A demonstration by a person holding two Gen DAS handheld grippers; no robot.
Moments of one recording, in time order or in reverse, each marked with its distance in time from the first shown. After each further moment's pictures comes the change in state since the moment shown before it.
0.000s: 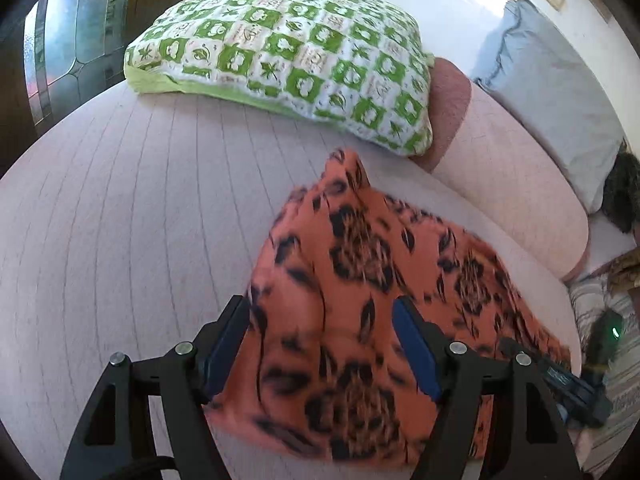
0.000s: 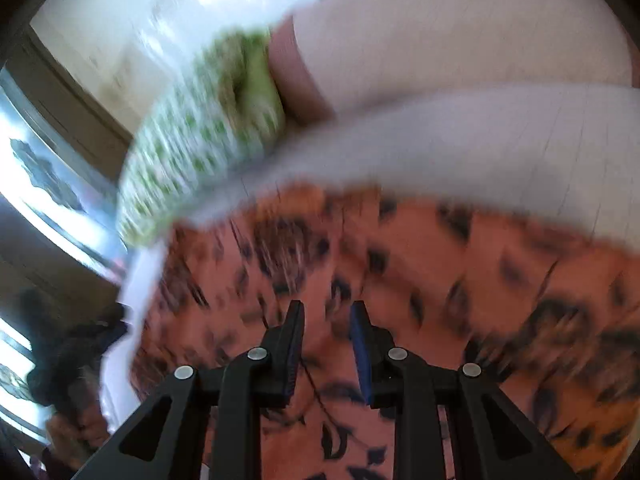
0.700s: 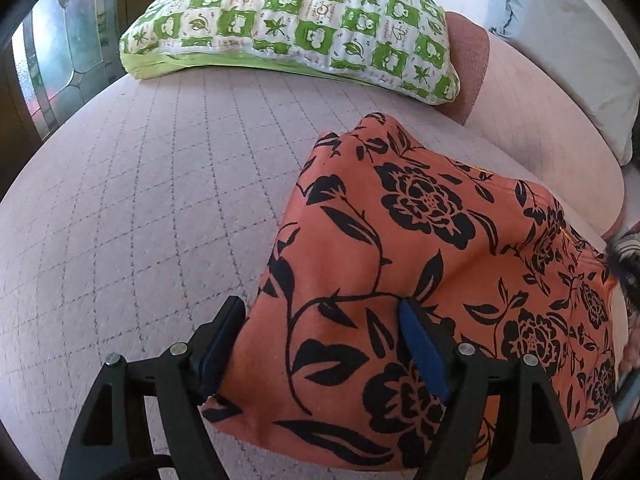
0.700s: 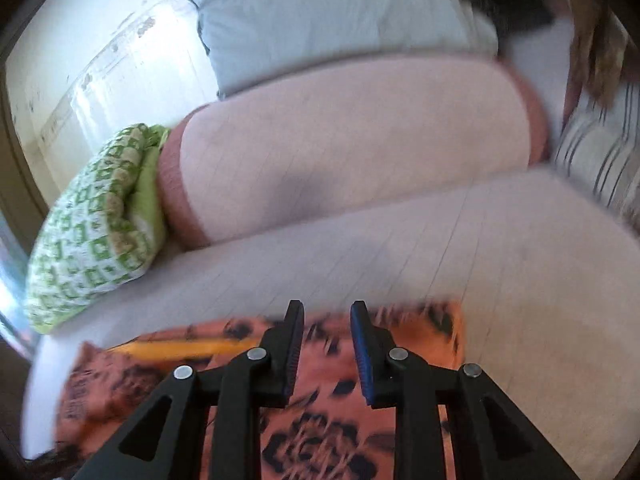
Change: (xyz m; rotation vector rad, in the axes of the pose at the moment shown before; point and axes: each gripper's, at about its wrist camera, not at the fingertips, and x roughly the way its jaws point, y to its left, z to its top) left arm 0.036 0.007 -0.021 0.086 0.066 0.134; right arm -0.053 -0.079 0.063 0.115 -0.283 -0.232
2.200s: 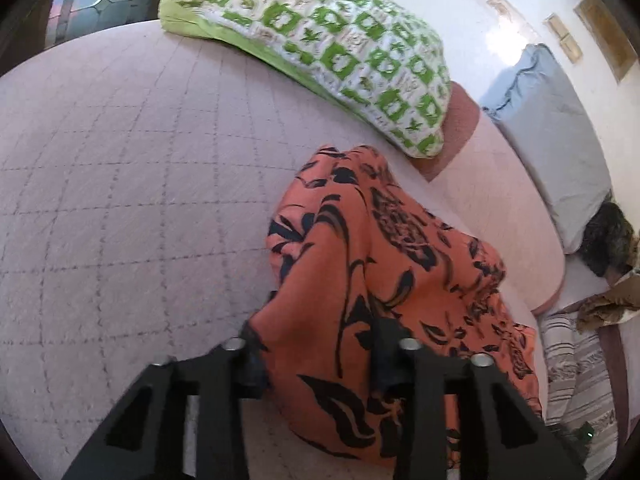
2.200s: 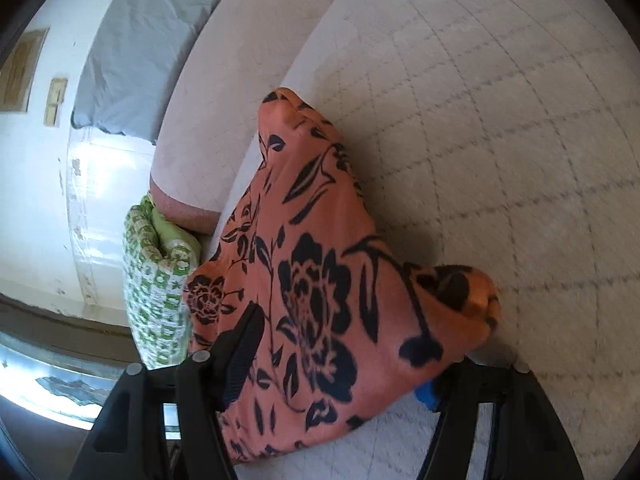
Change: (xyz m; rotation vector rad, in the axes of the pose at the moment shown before) left arm -0.004 0.024 -0.021 -0.280 -0.096 -0.294; right arm -0.065 -0.088 -0.164 0.664 0.084 0.207
